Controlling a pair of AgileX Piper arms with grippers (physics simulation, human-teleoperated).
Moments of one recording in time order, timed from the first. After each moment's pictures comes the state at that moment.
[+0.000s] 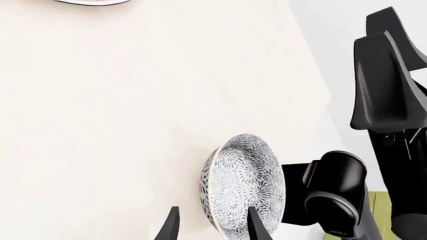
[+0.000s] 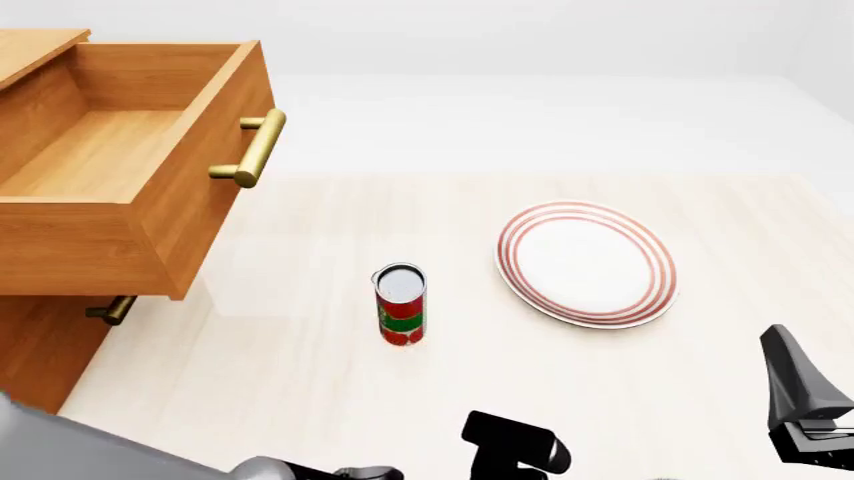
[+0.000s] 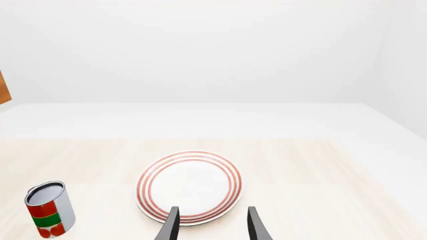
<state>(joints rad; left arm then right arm) -1.33 1.83 -0.79 -0.39 -0.88 0.00 0.02 0.00 -0.01 0.00</state>
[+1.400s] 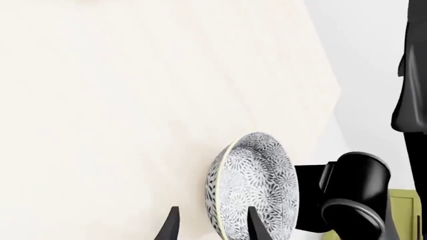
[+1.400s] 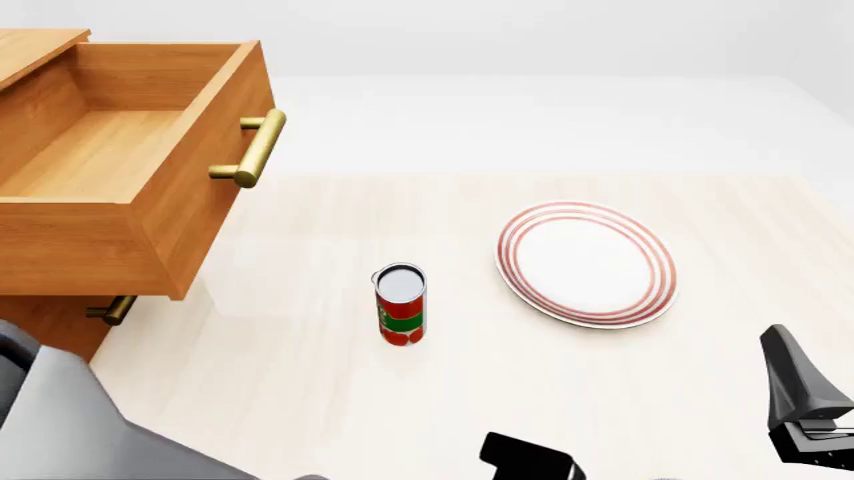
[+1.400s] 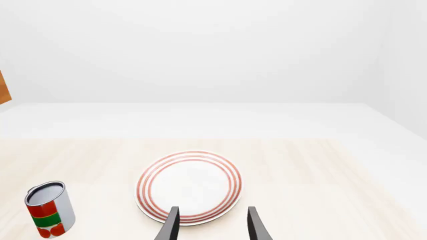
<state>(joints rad) -1.36 1.95 -0.83 -0.44 -0.91 0.00 0.02 0.00 -0.01 0.00</state>
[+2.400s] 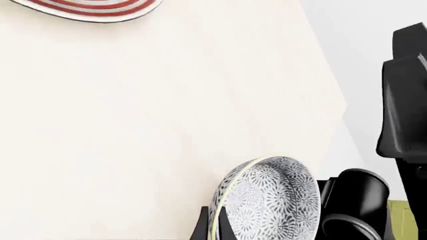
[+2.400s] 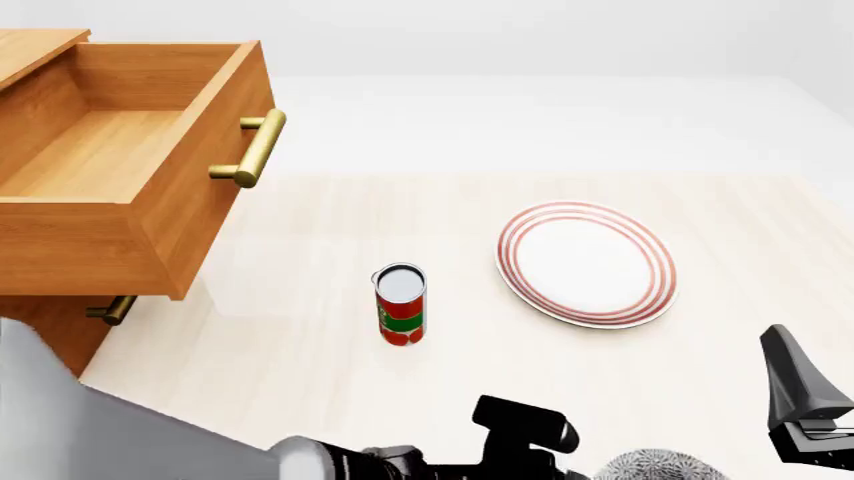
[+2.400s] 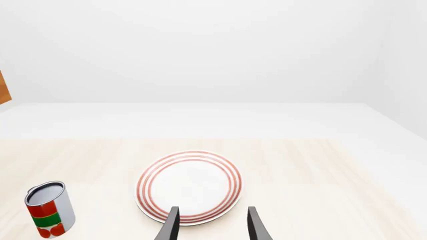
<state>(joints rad) -1.29 1.89 -0.86 -0.36 -0.85 0.00 0.02 0.00 -0.01 0.00</state>
